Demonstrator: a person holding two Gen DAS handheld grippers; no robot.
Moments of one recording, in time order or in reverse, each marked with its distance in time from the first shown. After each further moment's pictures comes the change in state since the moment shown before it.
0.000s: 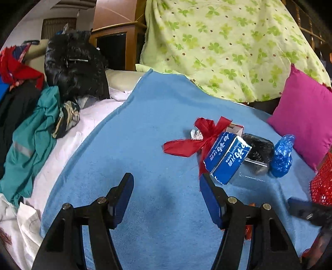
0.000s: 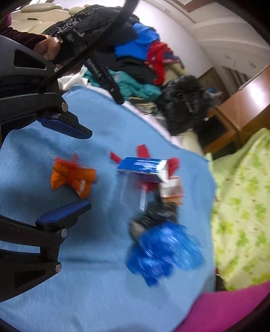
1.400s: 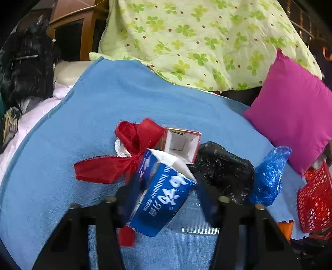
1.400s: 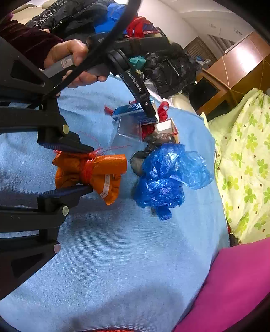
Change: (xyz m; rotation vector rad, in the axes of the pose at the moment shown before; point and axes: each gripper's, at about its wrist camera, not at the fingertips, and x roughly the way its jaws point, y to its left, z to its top) left arm 0.106 -0.108 0.044 0.035 0.090 -0.190; right arm -0.039 -0.084 0.011 0.153 -0.014 -0.169
